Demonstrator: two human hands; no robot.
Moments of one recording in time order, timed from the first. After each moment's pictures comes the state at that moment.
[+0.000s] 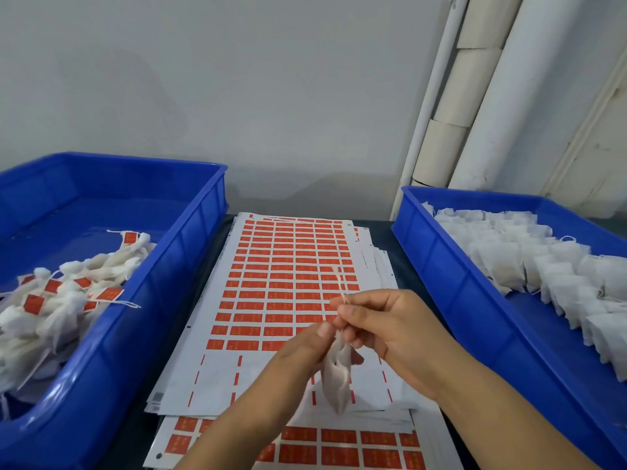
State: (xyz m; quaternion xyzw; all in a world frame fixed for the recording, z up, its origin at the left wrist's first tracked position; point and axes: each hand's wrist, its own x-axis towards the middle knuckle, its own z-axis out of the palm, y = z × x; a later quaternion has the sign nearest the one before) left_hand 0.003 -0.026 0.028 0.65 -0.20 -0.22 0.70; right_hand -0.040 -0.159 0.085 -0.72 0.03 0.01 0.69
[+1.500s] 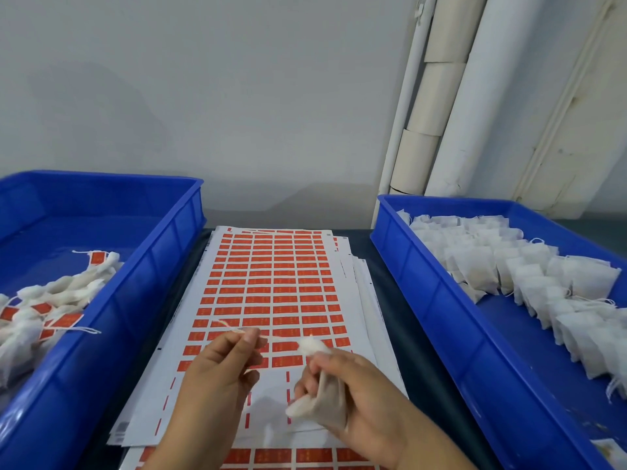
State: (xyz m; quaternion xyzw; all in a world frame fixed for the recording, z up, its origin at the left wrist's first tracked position) left_hand 0.003 0.000 0.031 0.57 0.12 -0.10 0.81; right_hand -0.054 -0.155 0.040 -0.50 0.08 0.17 0.85
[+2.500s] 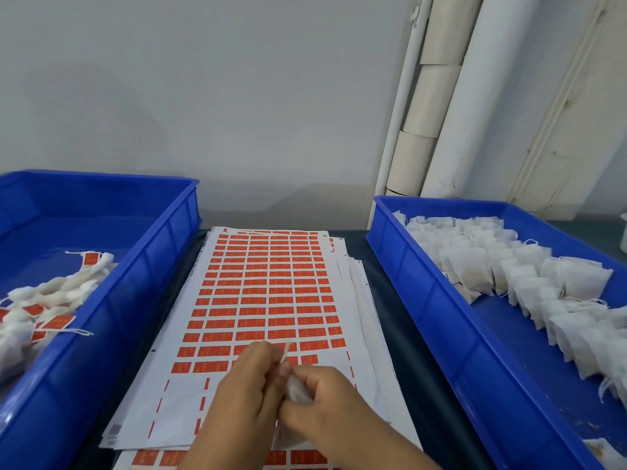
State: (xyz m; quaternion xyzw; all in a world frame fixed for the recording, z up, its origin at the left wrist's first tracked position) left_hand -0.024 -0.011 0.018 0.83 -0.16 0.06 0.53; right_hand -0.059 -0.131 0.040 -0.80 -0.01 0.08 0.60
